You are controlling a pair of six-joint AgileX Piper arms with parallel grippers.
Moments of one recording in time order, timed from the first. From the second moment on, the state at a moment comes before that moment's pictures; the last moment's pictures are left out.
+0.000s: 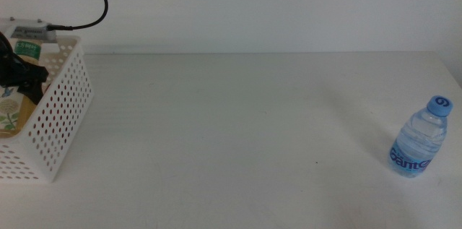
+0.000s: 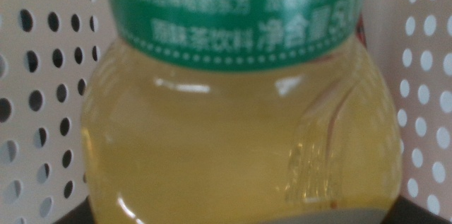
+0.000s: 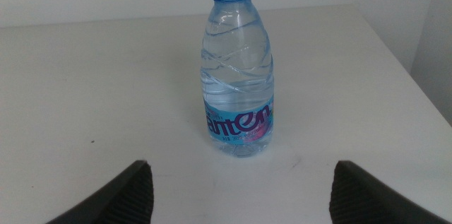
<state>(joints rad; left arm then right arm) 0.25 2.03 -1.71 0.00 1.06 0.30 -0.01 -0.01 0.03 0.11 0.31 -0.01</state>
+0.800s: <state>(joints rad) 0.25 1.97 -1.71 0.02 1.08 0.28 -0.01 -0.01 0.03 0.11 0.31 -0.01</state>
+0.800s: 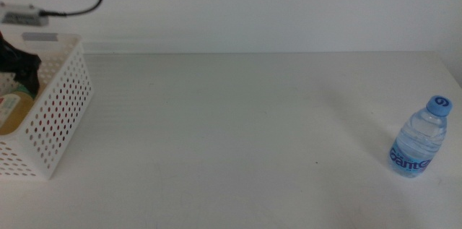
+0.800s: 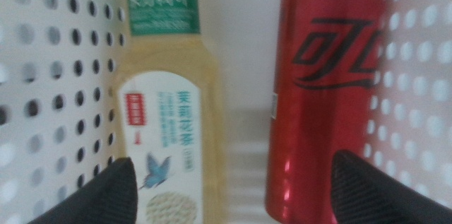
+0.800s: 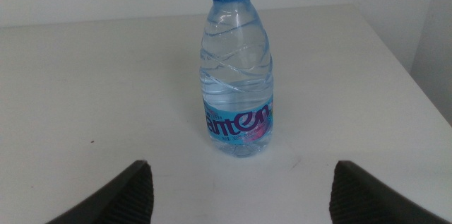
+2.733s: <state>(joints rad) -0.12 0.76 -0.95 -0.31 0.88 0.40 -0.01 -0.01 0.03 0.10 0.31 -0.01</state>
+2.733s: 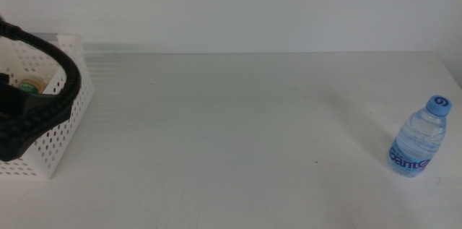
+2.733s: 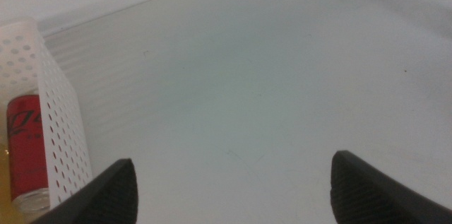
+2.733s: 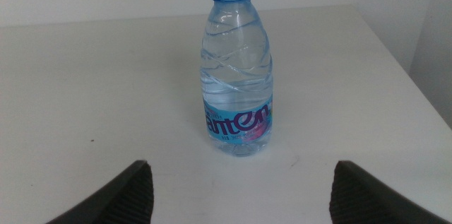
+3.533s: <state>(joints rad) -0.12 0.76 -0.95 -0.31 0.88 0.40 -0.01 0.59 -0.37 -0.05 0.09 0.03</state>
